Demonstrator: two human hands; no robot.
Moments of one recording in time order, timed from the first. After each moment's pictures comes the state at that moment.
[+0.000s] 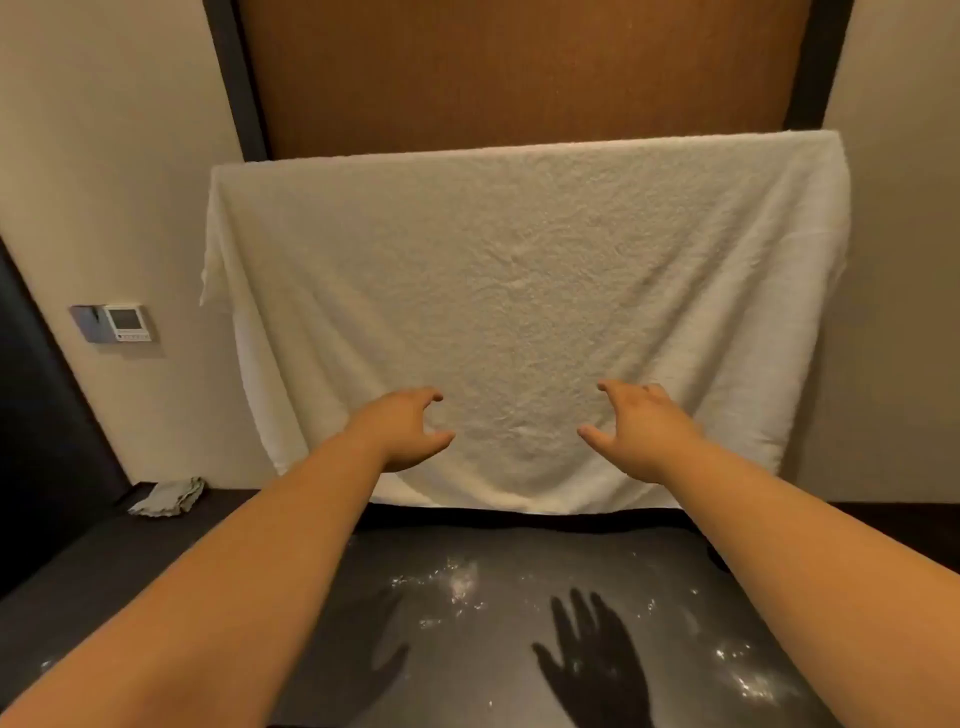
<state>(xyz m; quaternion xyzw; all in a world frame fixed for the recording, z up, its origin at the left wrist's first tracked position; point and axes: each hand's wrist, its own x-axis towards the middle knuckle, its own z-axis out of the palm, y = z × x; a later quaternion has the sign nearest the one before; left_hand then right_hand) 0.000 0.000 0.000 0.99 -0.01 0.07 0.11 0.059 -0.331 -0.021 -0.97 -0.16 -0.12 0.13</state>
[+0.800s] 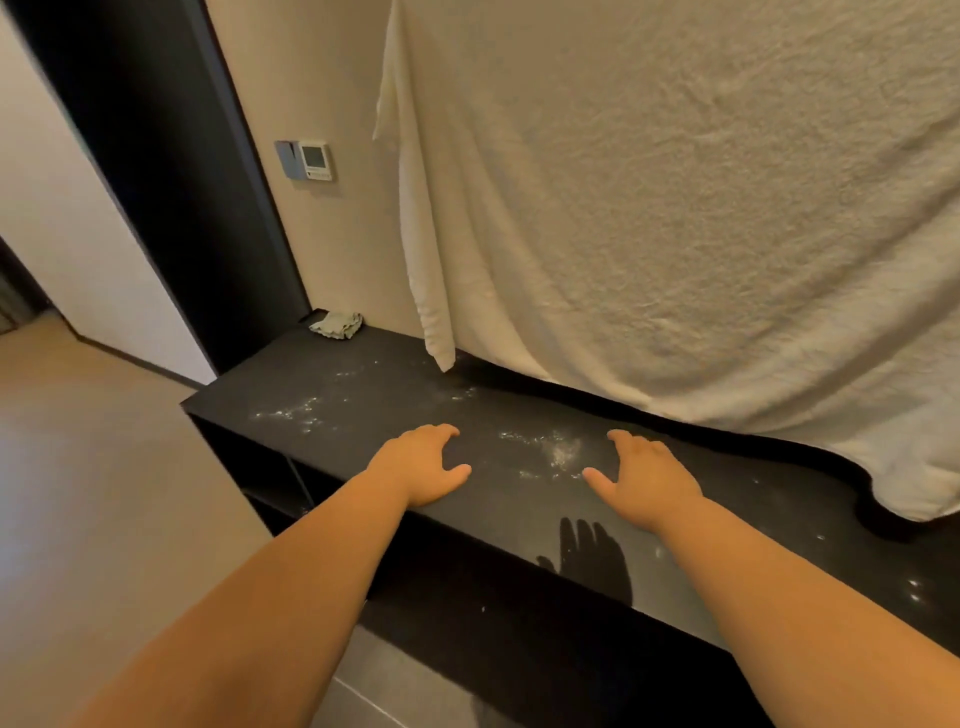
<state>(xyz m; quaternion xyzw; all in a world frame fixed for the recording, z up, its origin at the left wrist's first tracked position) -0.173 0.049 -0.183 0.97 0.20 -0.08 0.14 -0.016 -0.243 -0.208 -0.95 -0.28 0.08 0.13</state>
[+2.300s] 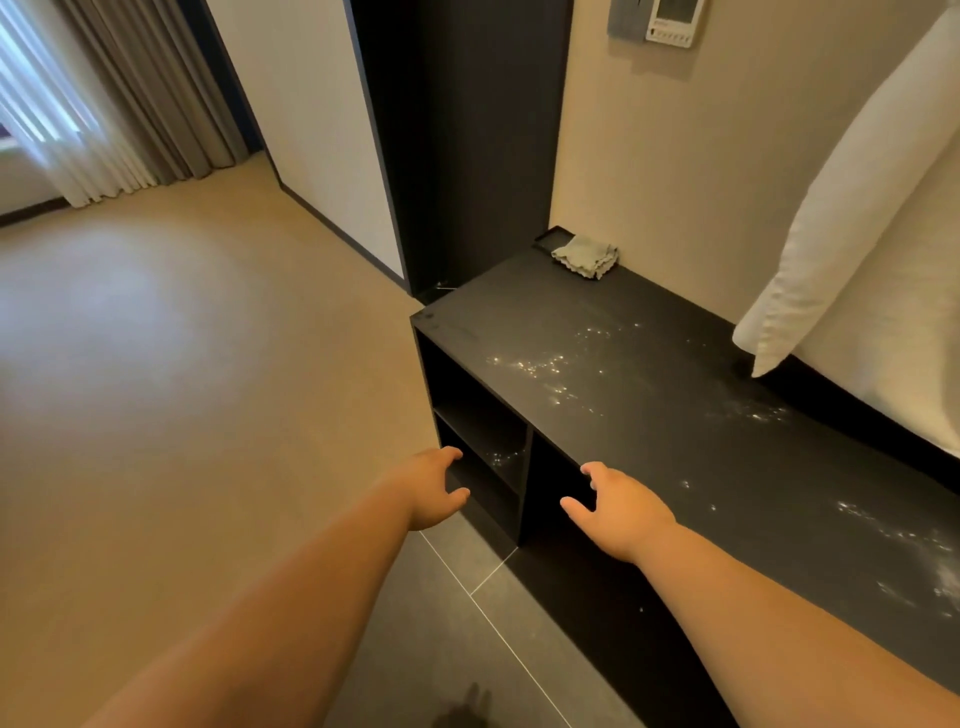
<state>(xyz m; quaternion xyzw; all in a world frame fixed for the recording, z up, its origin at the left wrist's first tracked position) -0.393 0.450 -0.328 0.88 0.38 -0.13 0.24 -0.161 0.245 -0.325 -0.85 -0.45 0.25 0.07</state>
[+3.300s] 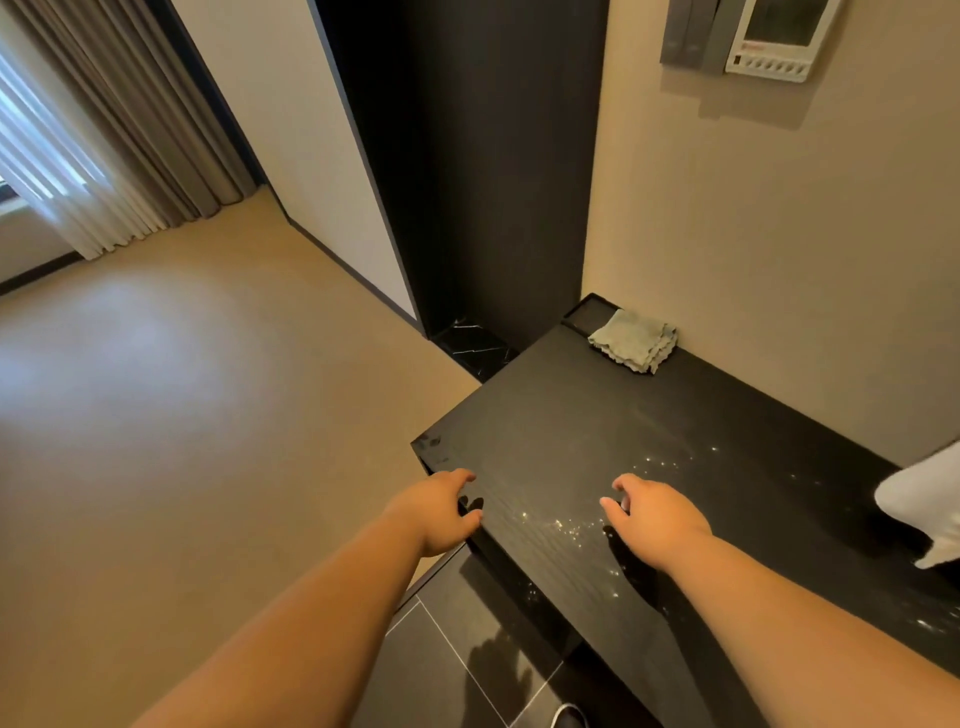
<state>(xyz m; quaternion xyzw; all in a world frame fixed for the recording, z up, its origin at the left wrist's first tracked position) -0.227 0.699 -0.322 0.88 0.39 -0.17 0.23 0.028 0.505 -0.354 -0.86 -0.44 0.25 0.06</state>
